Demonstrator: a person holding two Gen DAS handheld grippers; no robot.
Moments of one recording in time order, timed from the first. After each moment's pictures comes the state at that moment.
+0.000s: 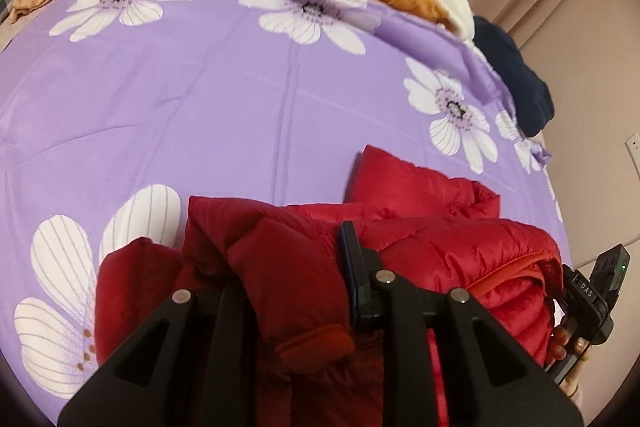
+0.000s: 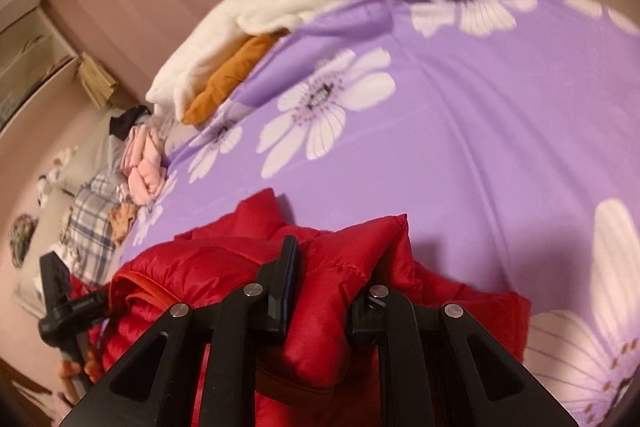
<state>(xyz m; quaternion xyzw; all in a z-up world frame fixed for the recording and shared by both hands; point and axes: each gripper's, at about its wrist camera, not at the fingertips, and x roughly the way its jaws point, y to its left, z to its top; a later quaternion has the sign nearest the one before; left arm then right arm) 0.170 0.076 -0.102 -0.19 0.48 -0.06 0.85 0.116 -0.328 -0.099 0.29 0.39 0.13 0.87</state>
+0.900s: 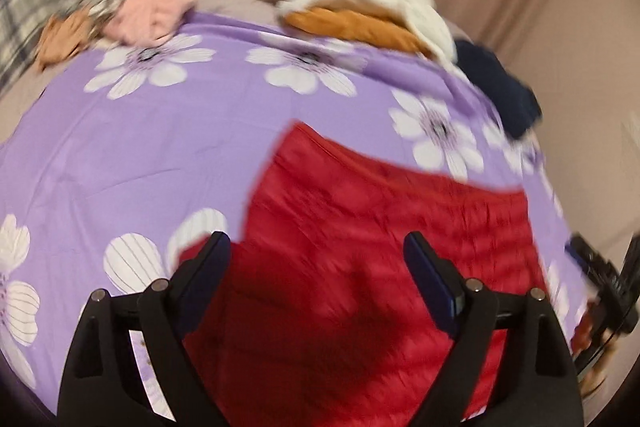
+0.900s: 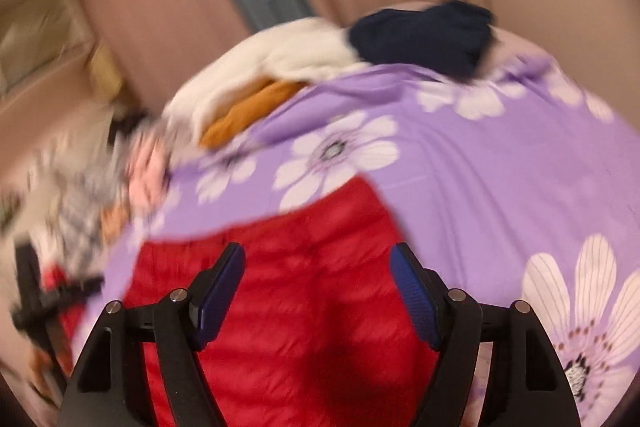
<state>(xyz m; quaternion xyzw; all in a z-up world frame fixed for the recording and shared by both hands) 0.113 0.074 -0.040 -0.13 0.43 -0.06 0.89 0.075 -0.305 -0.025 0.18 0.33 0.10 0.92</state>
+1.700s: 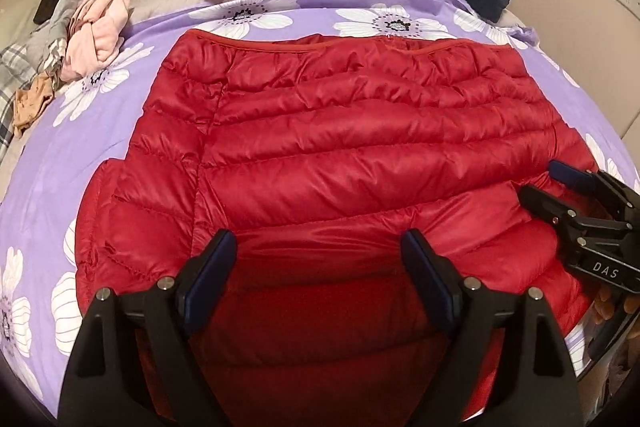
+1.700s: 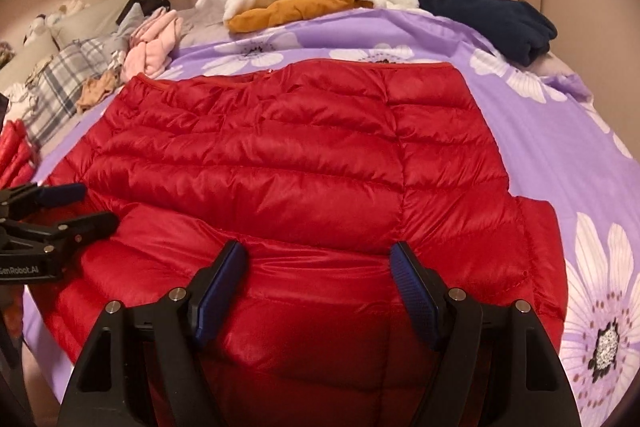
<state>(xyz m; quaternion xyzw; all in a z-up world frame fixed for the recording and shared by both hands) 0.084 -0.001 -0.112 0.03 0.45 -0.09 0.89 0.054 -0.227 -0.100 0.02 0.39 0.11 0.91</state>
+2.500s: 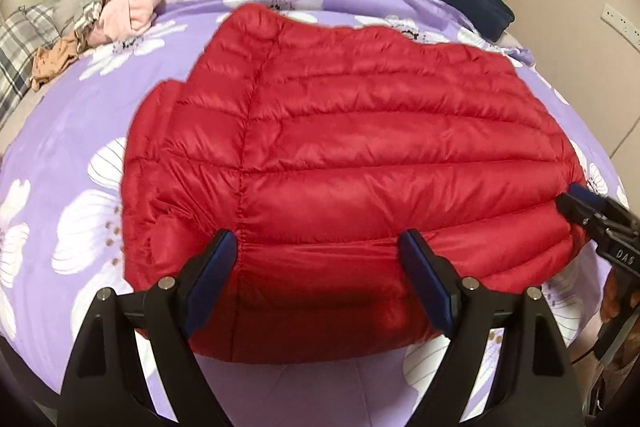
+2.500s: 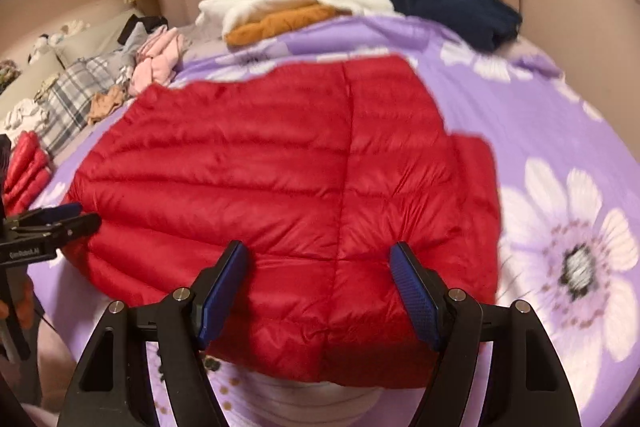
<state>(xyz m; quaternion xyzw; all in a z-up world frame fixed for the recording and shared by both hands) 0.016 0.026 -0.120 -0.03 0.43 -0.08 0.90 -0.012 -0.254 -0.098 0.06 0.38 0.11 0.92</state>
